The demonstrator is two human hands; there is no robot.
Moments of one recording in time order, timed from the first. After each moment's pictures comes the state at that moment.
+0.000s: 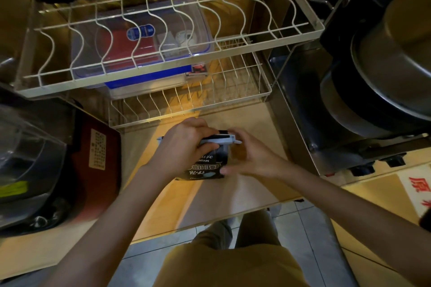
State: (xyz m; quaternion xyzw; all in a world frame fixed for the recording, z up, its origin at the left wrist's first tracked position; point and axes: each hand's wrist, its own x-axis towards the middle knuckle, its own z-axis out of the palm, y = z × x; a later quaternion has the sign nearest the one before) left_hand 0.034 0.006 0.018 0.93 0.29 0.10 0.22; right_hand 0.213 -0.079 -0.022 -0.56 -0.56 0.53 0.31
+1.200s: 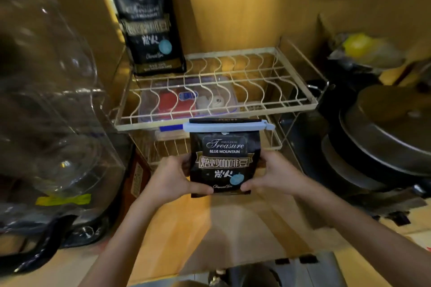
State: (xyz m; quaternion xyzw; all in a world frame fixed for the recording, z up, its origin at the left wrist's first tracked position) left_hand -0.032 -0.005 0.077 0.77 0.46 0.19 0.41; right_hand 0.201 -0.065 0.077 -0.61 -0.63 0.41 0.27
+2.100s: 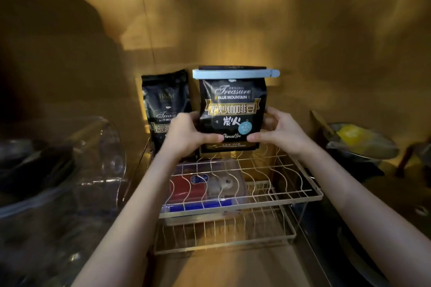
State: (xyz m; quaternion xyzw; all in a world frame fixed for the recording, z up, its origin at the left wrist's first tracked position) left_hand 0.023 0.107 0.266 0.77 0.44 0.36 0.28; right_hand 0.239 0.065 0.249 -0.53 -0.61 0.34 0.48
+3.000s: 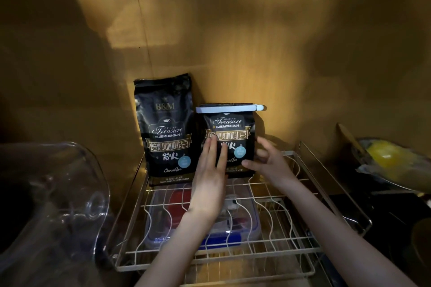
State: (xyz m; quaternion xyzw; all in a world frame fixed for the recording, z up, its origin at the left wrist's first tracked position) left_hand 0.070 0.165 0.147 0.82 0.48 0.31 -0.08; right_hand 0.232 0.155 0.167 -0.60 -0.53 0.36 0.48
